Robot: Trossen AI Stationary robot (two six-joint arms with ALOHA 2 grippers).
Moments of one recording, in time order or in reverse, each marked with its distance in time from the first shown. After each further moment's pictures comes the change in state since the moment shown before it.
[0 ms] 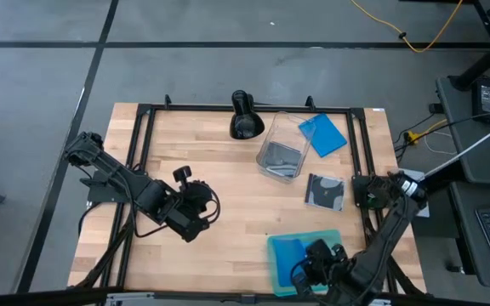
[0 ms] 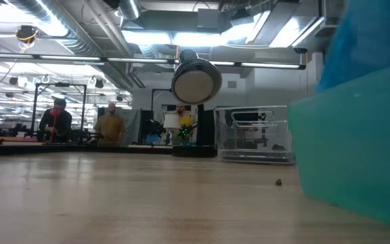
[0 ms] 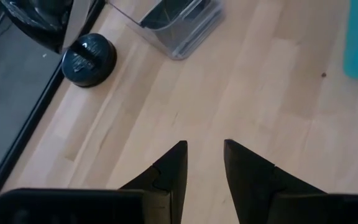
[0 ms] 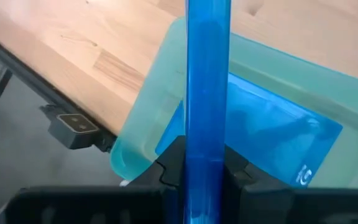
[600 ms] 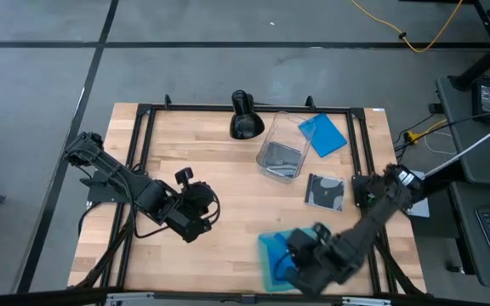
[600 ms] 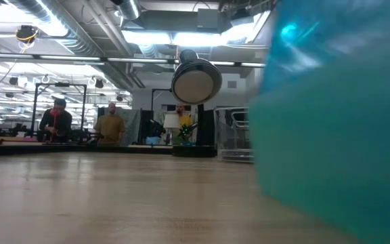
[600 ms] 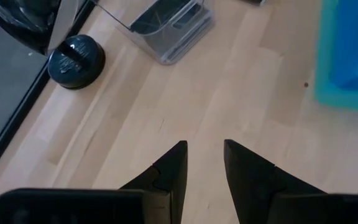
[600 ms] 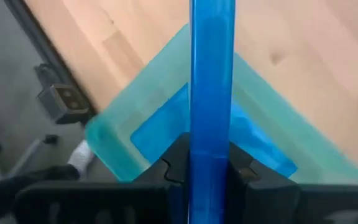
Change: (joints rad) left arm 0.000 0.000 0.000 0.052 0.017 -0.008; right arm -0.159 -0.046 0.000 0.037 -0.120 -0.572
